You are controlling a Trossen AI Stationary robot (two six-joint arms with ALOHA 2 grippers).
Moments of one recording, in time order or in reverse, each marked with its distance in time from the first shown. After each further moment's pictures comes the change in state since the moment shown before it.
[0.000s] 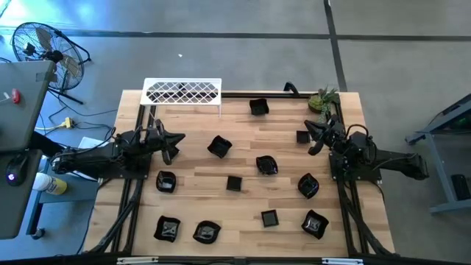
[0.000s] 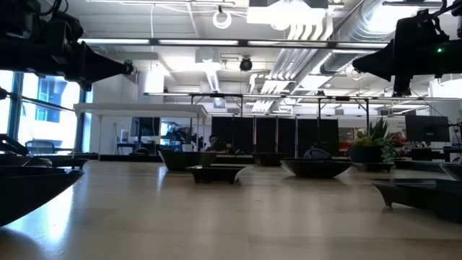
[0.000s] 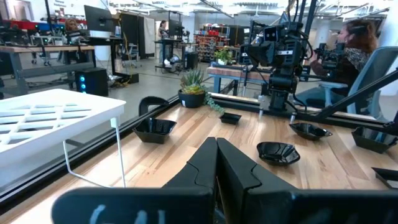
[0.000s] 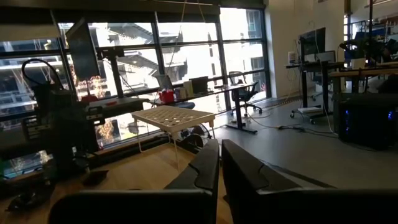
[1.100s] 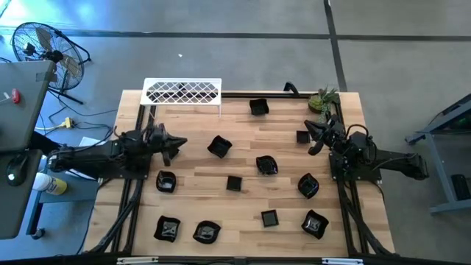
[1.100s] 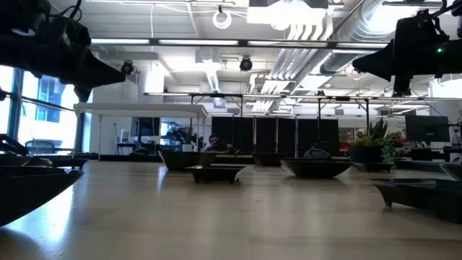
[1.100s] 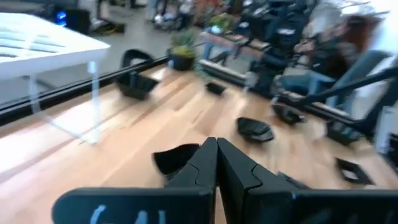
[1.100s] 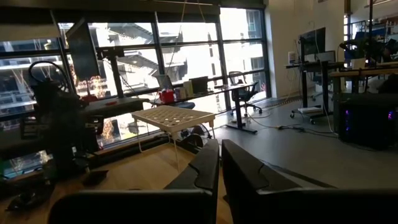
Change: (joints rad) left arm 0.000 0.117 0.089 -0.128 0.034 -0.236; right arm 0.000 0.000 0.000 0.000 0.000 0.000
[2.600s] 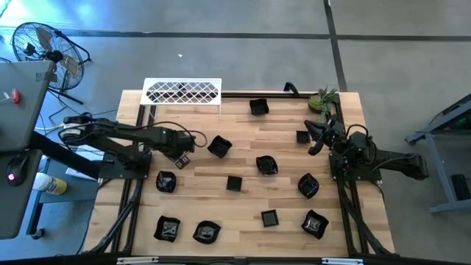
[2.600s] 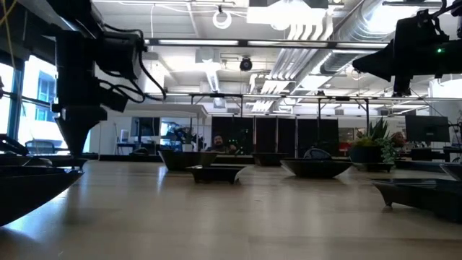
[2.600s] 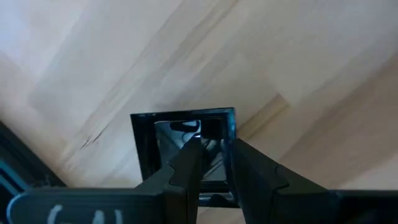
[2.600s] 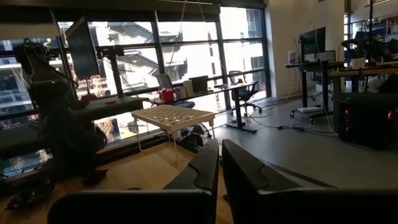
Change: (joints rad) left arm 0.000 1.173 0.542 -0.799 -0.062 -0.364; right arm 0.000 0.001 0.000 -0.002 0.000 0.001
